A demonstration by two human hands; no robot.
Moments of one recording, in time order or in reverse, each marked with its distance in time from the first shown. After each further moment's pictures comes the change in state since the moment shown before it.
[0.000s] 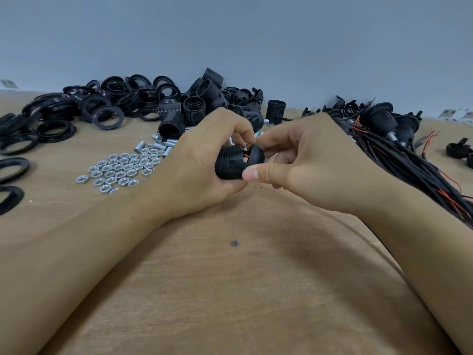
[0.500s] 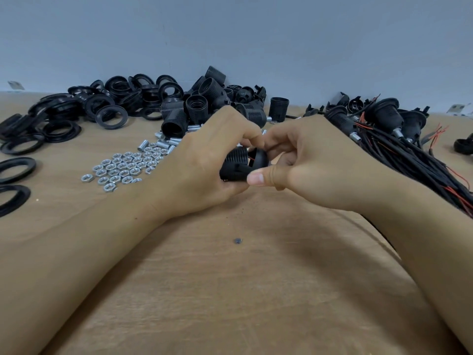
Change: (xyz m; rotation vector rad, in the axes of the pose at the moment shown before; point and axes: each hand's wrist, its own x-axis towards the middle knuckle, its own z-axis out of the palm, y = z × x) left_hand 0.003 0.001 0.001 0.094 -0.006 0.129; right_hand 0.000 -0.004 0.002 -0.028 -0.045 0.073
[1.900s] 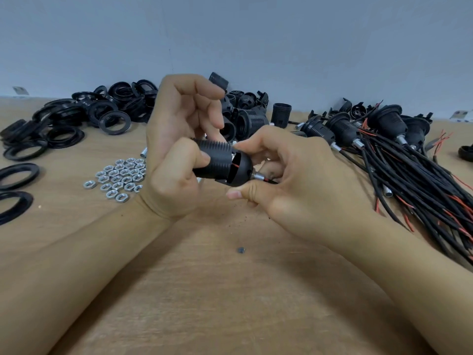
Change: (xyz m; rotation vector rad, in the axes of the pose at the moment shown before) left_hand 0.008 0.014 -0.011 -0.798 0.394 -0.273; right_hand -0.010 -0.009 0.028 -0.011 0.210 -0.212
